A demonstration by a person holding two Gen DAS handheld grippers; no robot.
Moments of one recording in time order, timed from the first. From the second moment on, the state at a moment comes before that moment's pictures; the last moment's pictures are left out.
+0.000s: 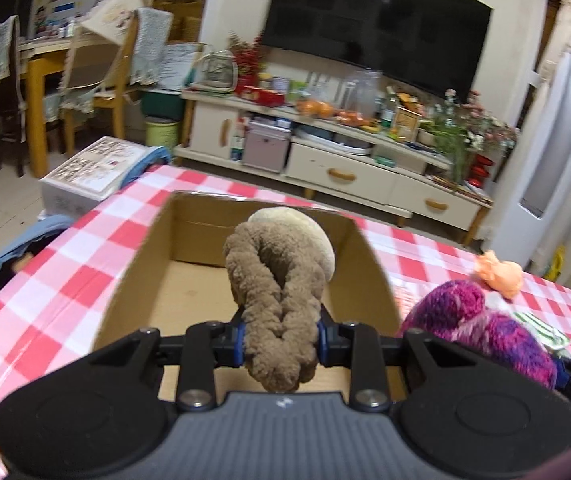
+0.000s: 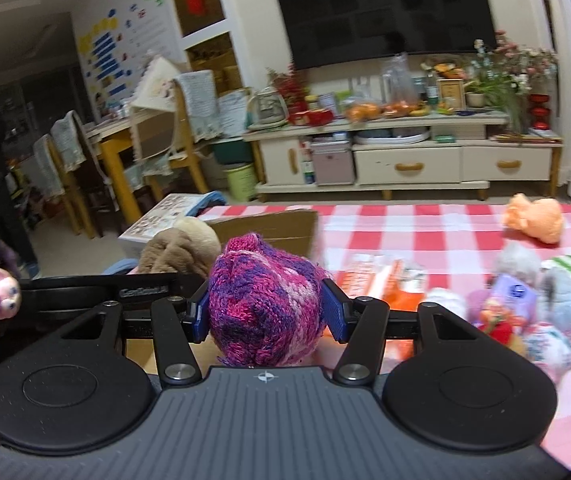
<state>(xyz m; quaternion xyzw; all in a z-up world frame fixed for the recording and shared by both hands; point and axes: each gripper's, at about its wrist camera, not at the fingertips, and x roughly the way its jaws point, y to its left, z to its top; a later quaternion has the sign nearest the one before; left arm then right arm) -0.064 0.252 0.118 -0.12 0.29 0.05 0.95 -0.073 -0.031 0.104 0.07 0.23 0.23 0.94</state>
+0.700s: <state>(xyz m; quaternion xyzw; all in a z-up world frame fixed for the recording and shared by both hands) -0.065 0.286 0.114 -0.15 0.31 0.12 0.93 -0.073 0.010 0.087 0.05 0.28 0.27 0.92</state>
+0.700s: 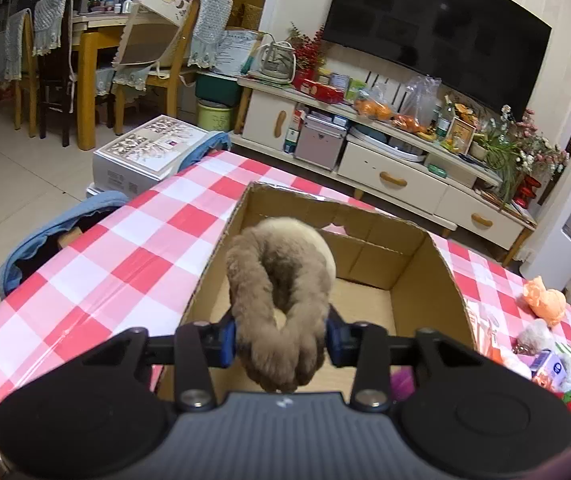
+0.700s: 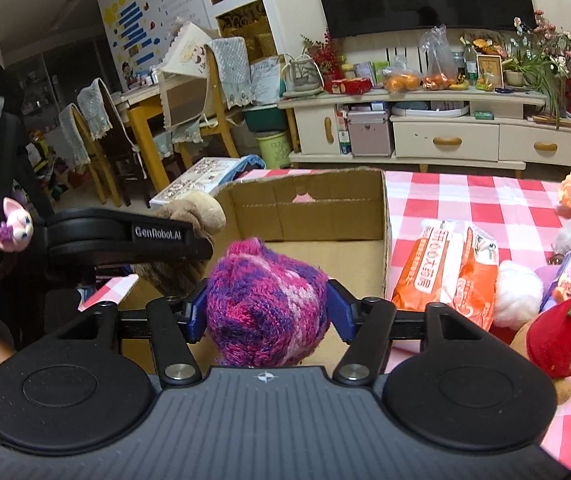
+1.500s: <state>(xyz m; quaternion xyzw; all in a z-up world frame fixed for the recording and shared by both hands) -0.062 0.250 0.125 -0.13 0.28 0.11 0.95 -0.089 -0.019 0.093 0.05 0.22 0.21 0.95</state>
